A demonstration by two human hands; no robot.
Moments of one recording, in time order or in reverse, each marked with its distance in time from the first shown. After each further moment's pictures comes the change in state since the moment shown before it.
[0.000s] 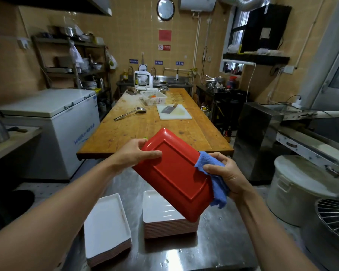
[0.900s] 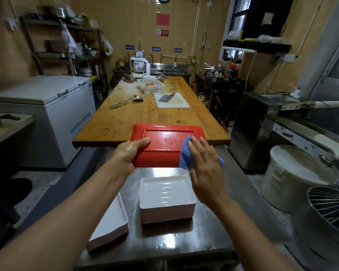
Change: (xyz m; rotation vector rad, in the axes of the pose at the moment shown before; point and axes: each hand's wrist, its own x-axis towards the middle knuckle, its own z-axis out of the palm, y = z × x) left_hand 0.004 -0.026 0.034 -0.710 0.339 -0.303; right_hand -0.013 0.050 0.029 -1.230 0.261 -0.697
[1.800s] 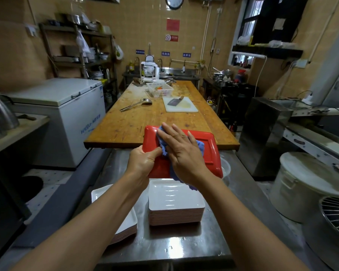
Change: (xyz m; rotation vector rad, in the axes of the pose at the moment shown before) left_hand -0.033 -0.017 0.002 0.029 0.035 0.285; right_hand 0.063 -0.065 0.007 0.141 -0.310 -0.114
